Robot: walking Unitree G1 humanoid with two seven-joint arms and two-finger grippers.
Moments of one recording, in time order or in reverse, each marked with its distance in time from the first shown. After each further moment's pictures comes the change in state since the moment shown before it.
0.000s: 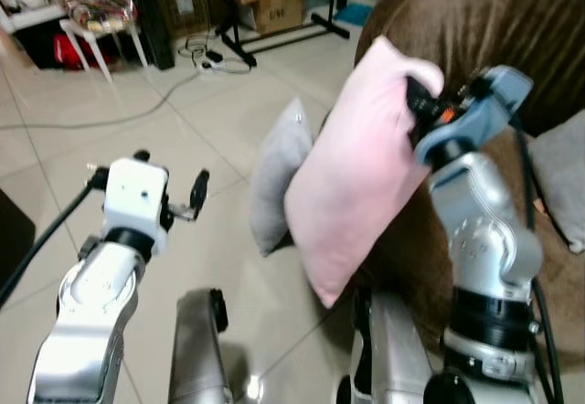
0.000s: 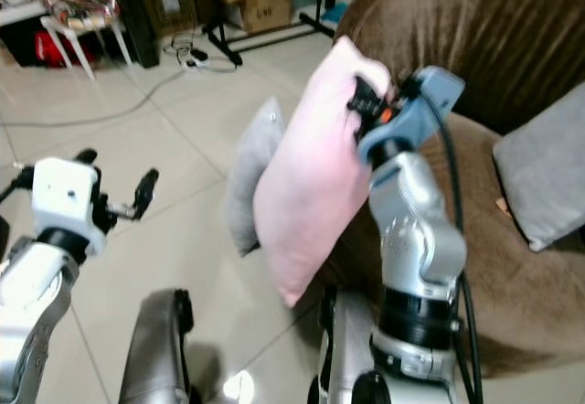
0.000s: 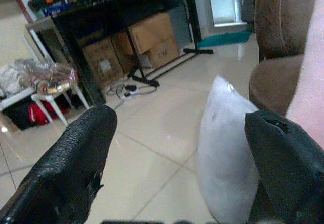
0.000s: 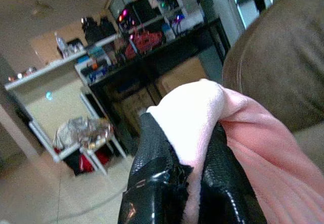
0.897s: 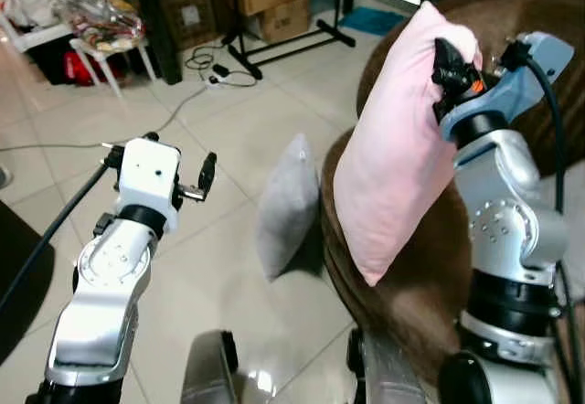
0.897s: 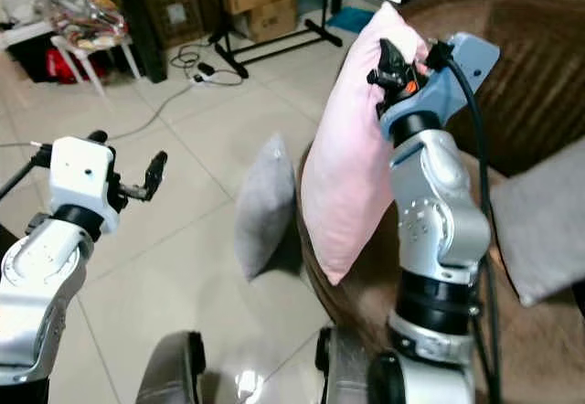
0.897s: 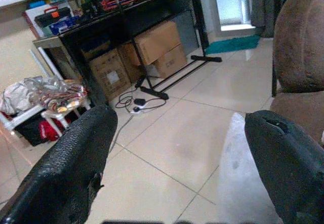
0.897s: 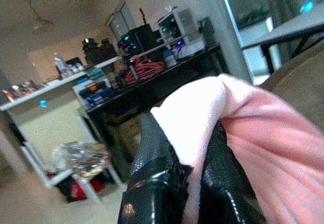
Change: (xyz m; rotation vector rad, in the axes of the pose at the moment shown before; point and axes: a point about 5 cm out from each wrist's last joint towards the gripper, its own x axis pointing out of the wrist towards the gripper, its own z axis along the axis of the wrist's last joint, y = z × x) left arm 0.019 -0.001 -0.001 0.023 -0.006 0.008; right arm 0.003 -0.002 0.015 -0.049 -0.054 0.003
